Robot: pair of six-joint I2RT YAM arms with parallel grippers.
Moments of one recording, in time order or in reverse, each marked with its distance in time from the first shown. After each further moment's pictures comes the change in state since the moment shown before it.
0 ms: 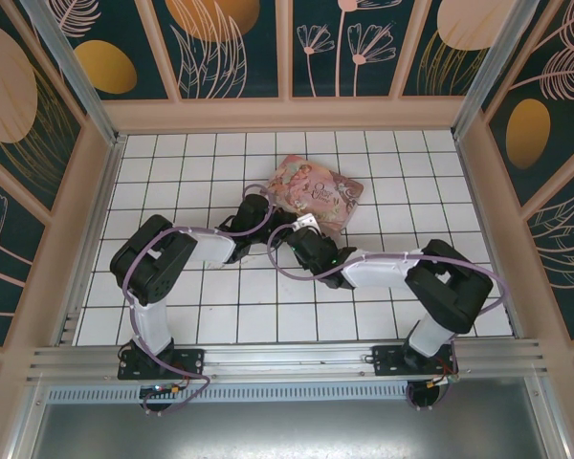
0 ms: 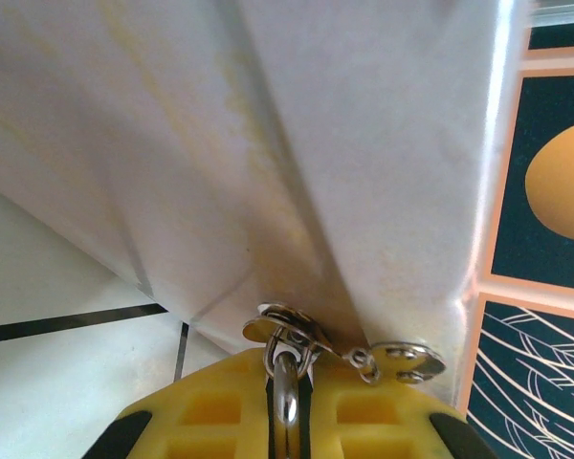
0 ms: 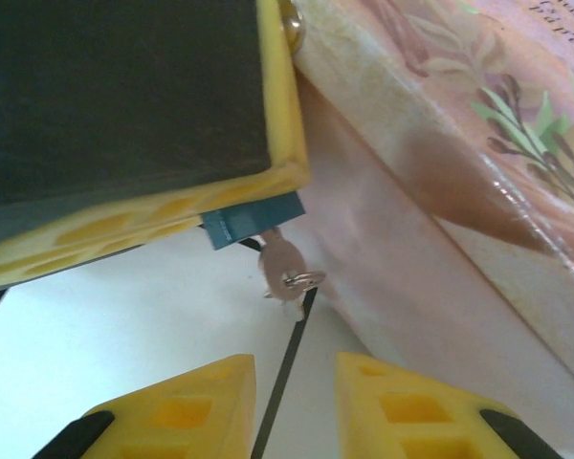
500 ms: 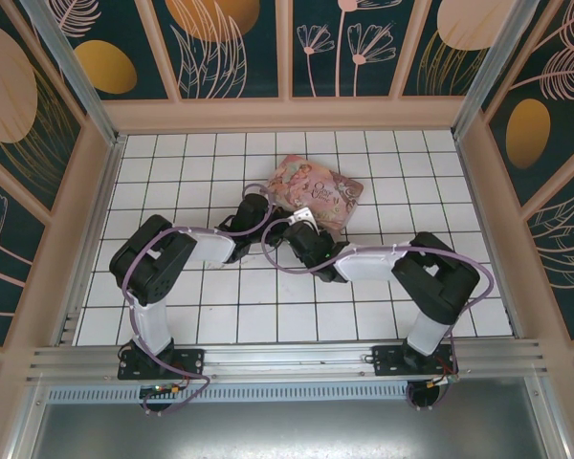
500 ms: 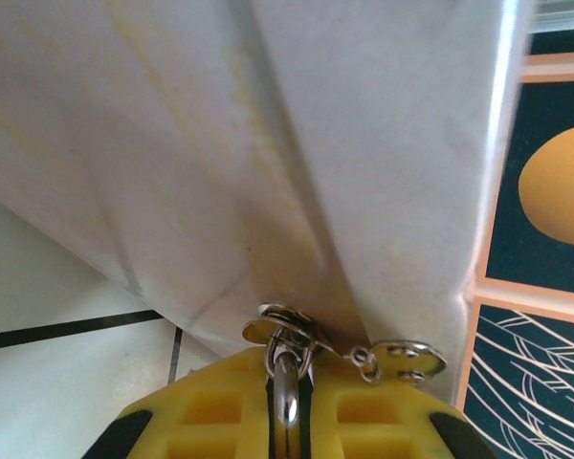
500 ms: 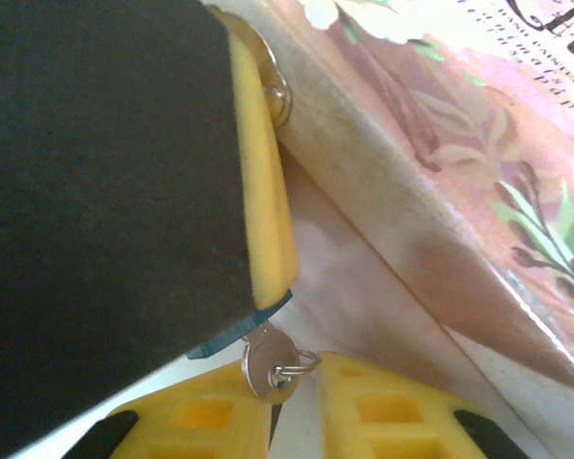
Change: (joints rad) left arm 0.005 -0.006 0.001 0.005 -0.003 -0.005; right arm -0.031 0.092 0.077 0.035 0.041 -0.044
